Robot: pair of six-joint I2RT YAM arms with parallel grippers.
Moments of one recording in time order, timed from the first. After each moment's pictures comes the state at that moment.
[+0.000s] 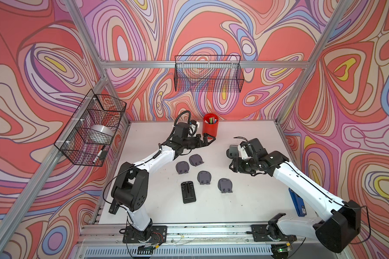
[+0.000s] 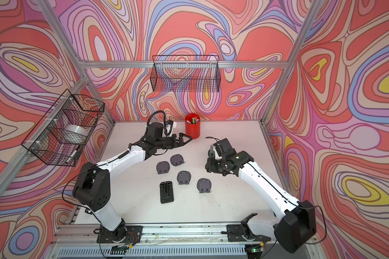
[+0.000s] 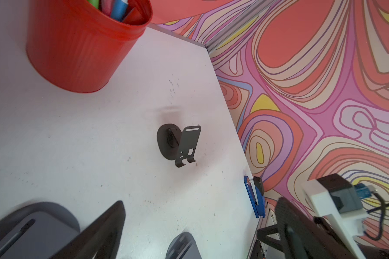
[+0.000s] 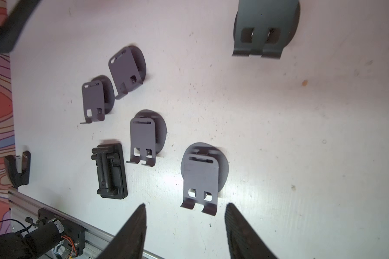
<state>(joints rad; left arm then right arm) -0.45 1.69 1.22 -0.03 0.55 -0.66 0.52 1.28 1.09 -0.88 -0.11 0.56</state>
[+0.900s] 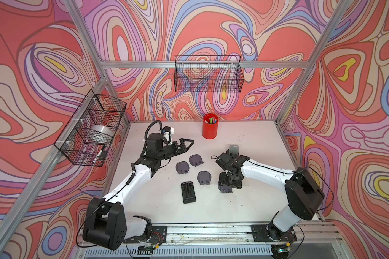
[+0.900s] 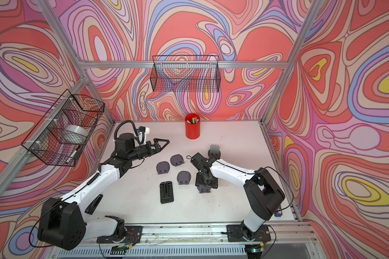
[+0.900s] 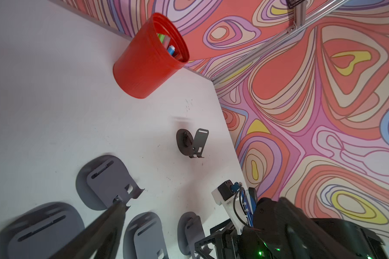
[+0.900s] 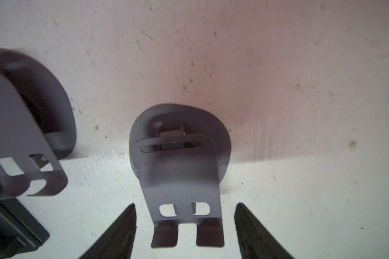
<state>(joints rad) -0.25 1.27 0.90 -0.01 0.56 -0.68 0.71 1.66 1.08 -0.90 0.01 0.82</state>
